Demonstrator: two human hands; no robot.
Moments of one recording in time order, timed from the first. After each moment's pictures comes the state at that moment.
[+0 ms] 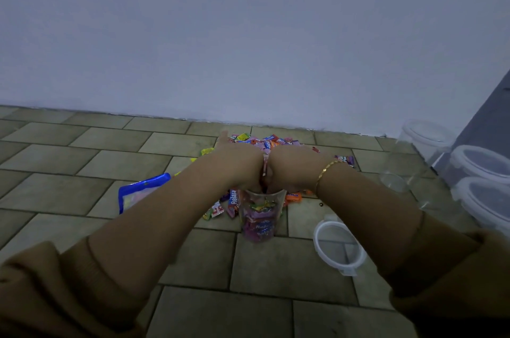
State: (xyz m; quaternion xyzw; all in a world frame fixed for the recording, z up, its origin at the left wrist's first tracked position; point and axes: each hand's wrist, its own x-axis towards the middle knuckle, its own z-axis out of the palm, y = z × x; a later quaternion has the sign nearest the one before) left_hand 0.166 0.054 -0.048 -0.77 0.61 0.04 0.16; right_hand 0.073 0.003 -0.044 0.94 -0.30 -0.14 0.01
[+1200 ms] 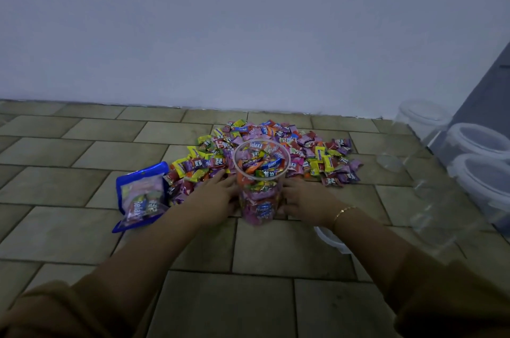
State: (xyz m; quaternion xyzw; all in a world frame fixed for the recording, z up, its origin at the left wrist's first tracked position) left_hand 0.230 0.081 -0.196 -0.72 0.69 0.10 0.04; right_hand 0.016 -0.020 -0.168 0.95 -0.28 -0.08 -0.09
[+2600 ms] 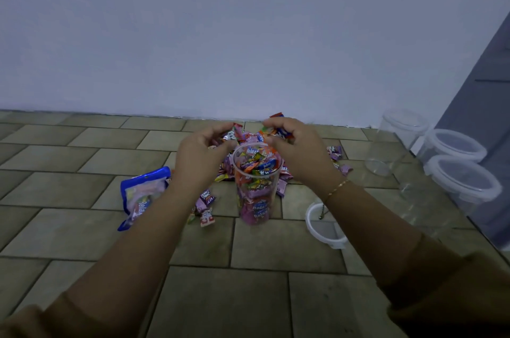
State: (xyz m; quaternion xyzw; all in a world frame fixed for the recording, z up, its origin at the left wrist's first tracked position) left_hand 0.189 0.109 -0.082 -0.70 0.44 0.10 -0.56; right_hand 0.034 0.024 -0.062 0.80 -0.31 0.37 -0.35
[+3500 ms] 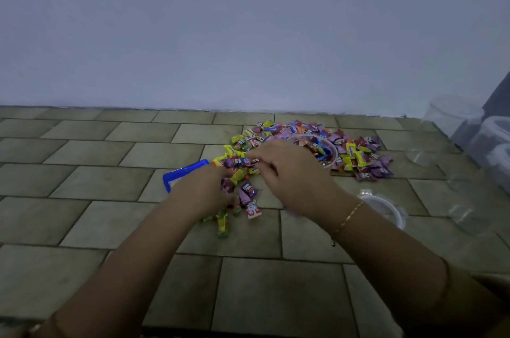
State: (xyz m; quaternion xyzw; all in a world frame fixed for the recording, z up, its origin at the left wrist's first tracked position) left_hand 0.254 0.177 -0.104 -0.83 0.53 0.12 -0.08; right_hand 0.096 0.100 -0.075 0.93 -0.19 0.29 -0.14
